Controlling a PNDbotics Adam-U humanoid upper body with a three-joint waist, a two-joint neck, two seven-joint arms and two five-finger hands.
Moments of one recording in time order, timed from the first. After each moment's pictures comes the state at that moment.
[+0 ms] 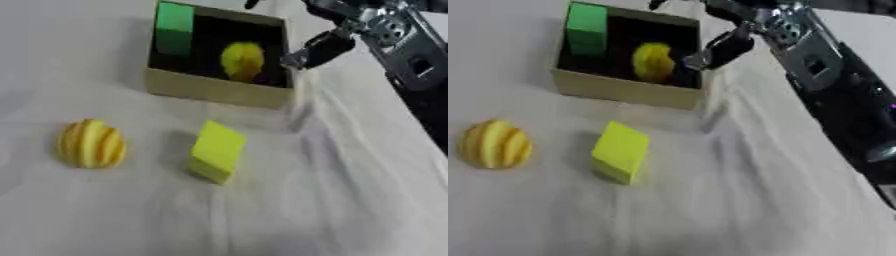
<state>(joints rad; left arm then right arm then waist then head) -0.67 0.46 -0.10 -1.98 0.13 -0.25 0.13 -0.87 -0.83 0.17 -1.44 0.26 -0.46 0.43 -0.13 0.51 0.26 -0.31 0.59</state>
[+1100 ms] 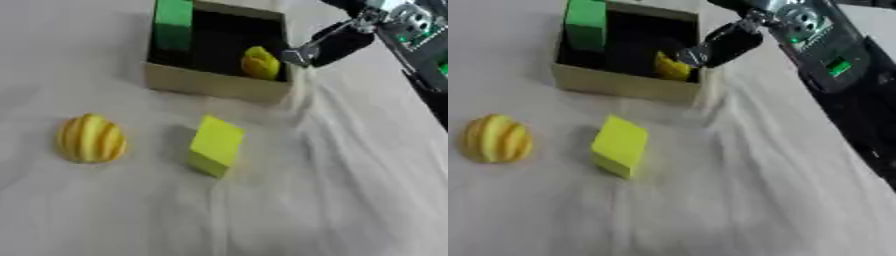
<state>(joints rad) -0.65 0.47 -0.09 -1.98 0.12 -0.25 0.14 -0.80 -0.90 0.21 -1.77 0.08 -0.40 0.45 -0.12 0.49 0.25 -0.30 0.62</state>
